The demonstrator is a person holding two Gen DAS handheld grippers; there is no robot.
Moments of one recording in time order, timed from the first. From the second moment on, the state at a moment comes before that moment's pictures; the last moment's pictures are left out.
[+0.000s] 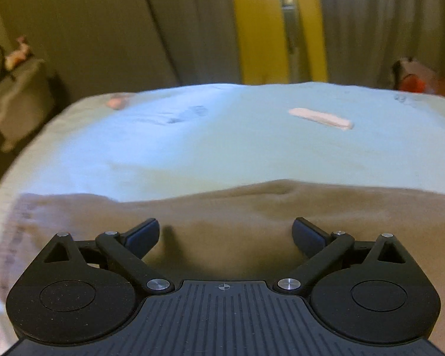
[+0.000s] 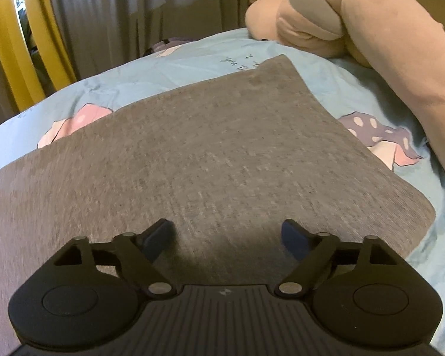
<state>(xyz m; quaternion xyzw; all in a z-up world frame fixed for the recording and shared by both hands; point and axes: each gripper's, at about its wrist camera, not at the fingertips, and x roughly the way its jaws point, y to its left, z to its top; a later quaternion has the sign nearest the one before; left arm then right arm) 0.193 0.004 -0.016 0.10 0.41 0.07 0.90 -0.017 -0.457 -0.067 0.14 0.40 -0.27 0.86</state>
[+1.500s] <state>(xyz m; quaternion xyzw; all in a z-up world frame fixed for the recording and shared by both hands) 0.101 0.082 -0.032 -0.07 0.48 0.10 0.87 -0.211 -0.583 -0.100 0.56 0.11 -0.25 0.78</state>
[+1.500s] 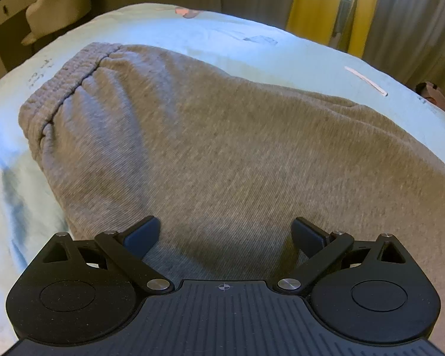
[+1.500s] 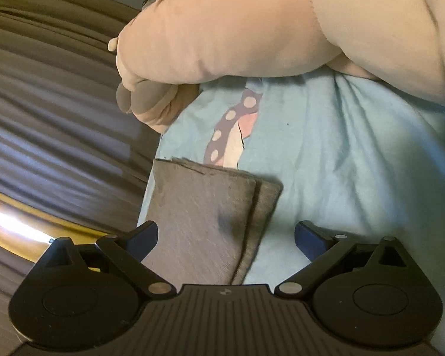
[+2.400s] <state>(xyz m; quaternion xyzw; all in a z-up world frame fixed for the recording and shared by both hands) 0.102 0.075 -0.035 -0.05 0.48 0.11 0.87 -0.196 -0.603 -0.111 0.55 0.12 -0.25 0.79</state>
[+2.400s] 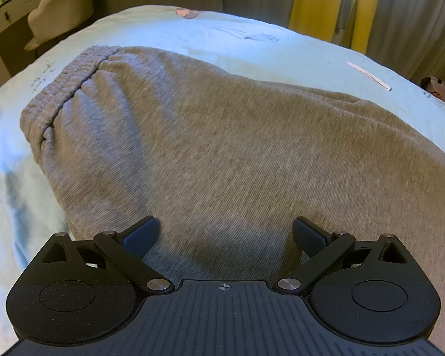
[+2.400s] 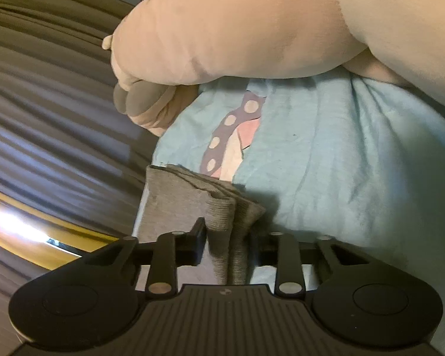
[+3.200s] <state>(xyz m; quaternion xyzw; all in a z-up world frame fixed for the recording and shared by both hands) 0.086 0.096 -0.022 -0.11 0.46 0.09 0.87 -0.069 -0.332 0.023 0.14 0.22 -0.01 0.97</state>
